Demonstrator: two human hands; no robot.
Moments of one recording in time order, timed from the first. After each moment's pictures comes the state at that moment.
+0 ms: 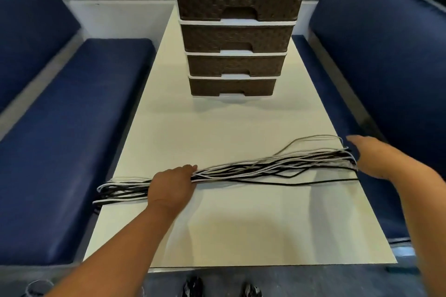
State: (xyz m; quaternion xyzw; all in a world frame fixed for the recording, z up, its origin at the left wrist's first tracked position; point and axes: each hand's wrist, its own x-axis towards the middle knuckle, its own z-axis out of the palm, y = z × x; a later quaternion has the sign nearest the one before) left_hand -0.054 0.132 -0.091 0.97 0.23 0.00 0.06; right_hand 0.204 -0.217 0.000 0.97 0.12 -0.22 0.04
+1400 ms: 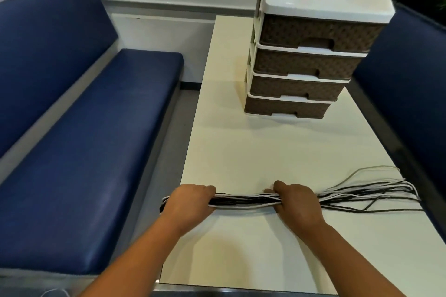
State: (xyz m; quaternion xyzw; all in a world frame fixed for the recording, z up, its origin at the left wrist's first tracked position) left_hand -0.124 0.235 -0.062 0.99 0.11 -0.08 0.04; right_hand 0.021 0.008 -0.077 0.93 0.35 -0.01 -0.06
